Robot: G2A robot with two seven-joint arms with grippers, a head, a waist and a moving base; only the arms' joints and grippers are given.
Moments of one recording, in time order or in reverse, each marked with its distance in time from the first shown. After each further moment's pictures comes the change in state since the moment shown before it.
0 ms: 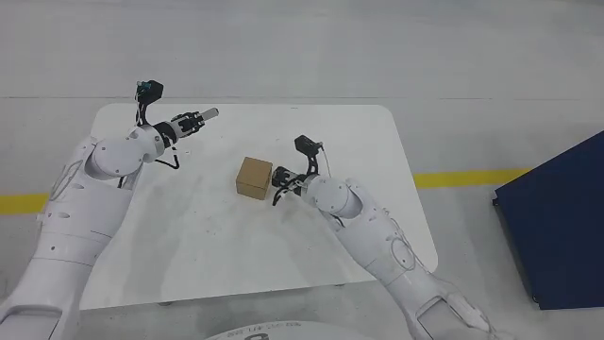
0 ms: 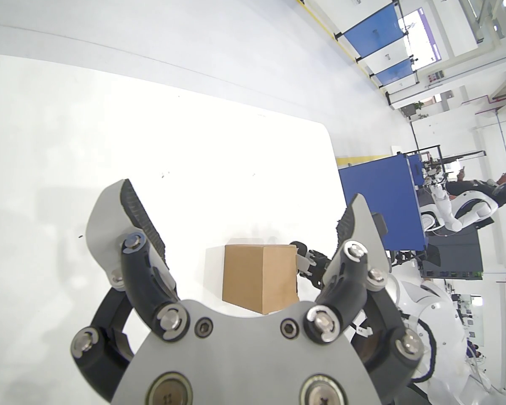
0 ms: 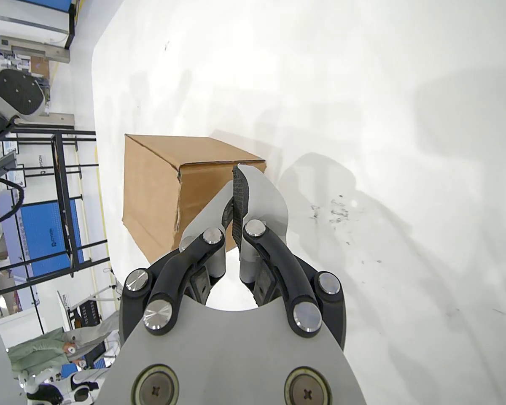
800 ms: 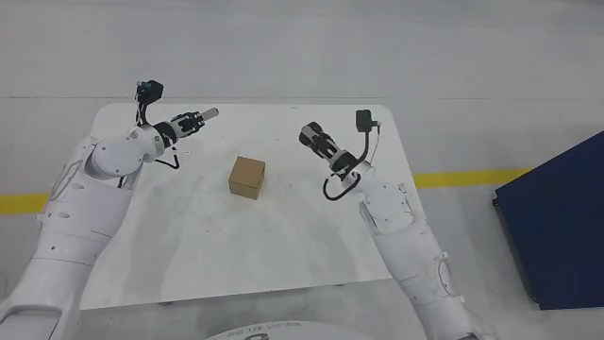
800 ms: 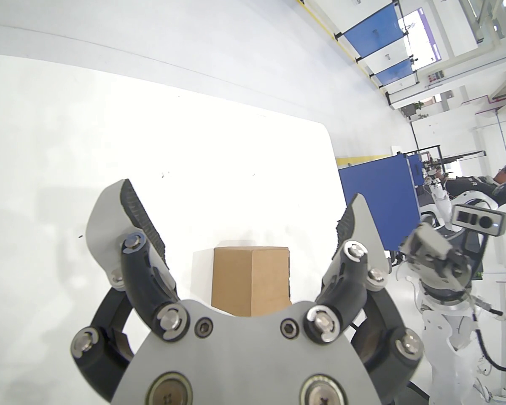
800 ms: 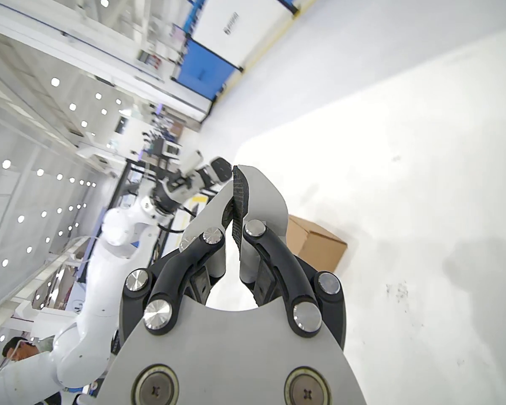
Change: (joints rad) left arm 0.000 0.000 0.000 0.000 0.000 0.000 0.000; right arm -0.274 0.049 0.391 -0.342 0.205 -0.443 -0.214
